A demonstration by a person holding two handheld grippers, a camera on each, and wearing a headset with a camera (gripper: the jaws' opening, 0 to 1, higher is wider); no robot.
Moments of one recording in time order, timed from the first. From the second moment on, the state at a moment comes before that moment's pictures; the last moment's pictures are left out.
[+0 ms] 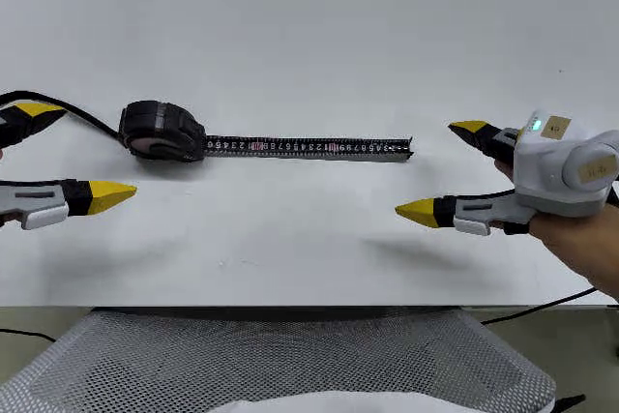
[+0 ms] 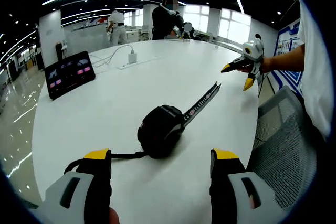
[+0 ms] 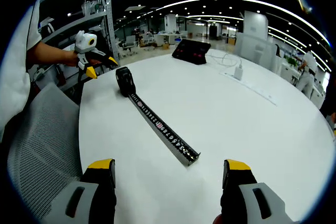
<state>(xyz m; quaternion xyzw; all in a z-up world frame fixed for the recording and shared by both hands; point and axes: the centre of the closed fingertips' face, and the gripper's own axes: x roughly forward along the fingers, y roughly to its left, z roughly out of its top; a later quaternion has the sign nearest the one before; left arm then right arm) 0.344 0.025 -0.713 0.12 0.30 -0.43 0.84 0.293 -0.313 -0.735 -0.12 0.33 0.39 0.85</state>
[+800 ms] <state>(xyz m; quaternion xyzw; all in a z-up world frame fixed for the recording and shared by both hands) 0.308 0.039 -0.715 0.08 0.31 -0.38 0.87 0.267 -0.316 -0.725 -0.11 0.33 0.36 0.87</state>
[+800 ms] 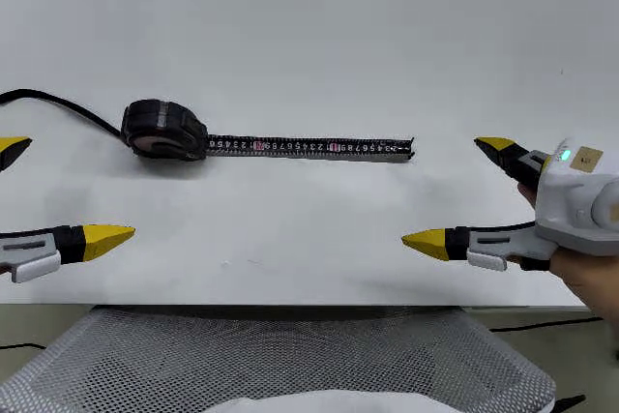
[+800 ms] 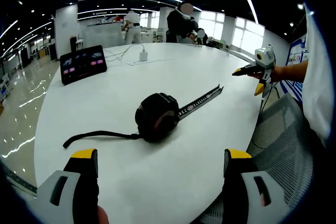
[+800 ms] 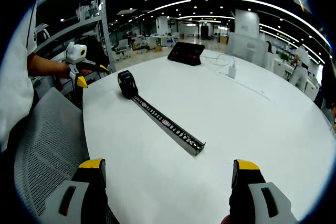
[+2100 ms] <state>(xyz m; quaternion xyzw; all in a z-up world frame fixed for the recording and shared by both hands) 0.285 0.034 -0.722 0.07 0.32 -0.37 0.87 0.253 -0.317 -0.731 -0.10 0.34 0.35 0.87</state>
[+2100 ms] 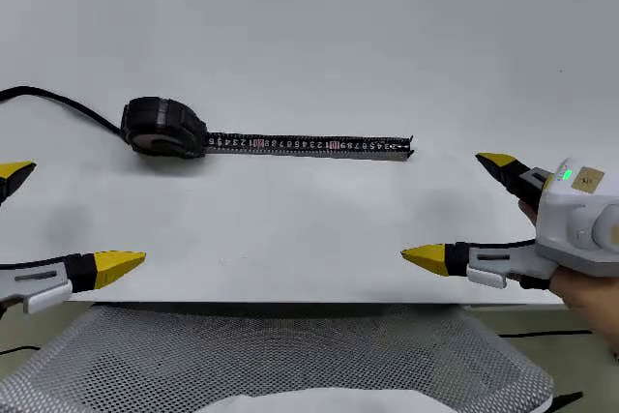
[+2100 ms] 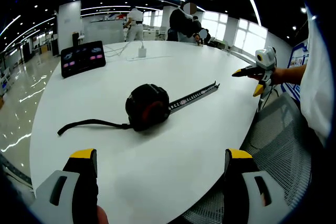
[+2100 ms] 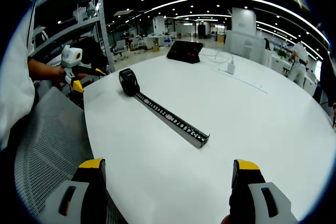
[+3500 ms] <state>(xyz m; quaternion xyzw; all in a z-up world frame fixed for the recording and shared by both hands) 0.313 -0.019 -0.728 0.02 0.32 -0.34 0.88 0.256 -0.315 -0.733 -0.09 0.33 0.36 0.87</state>
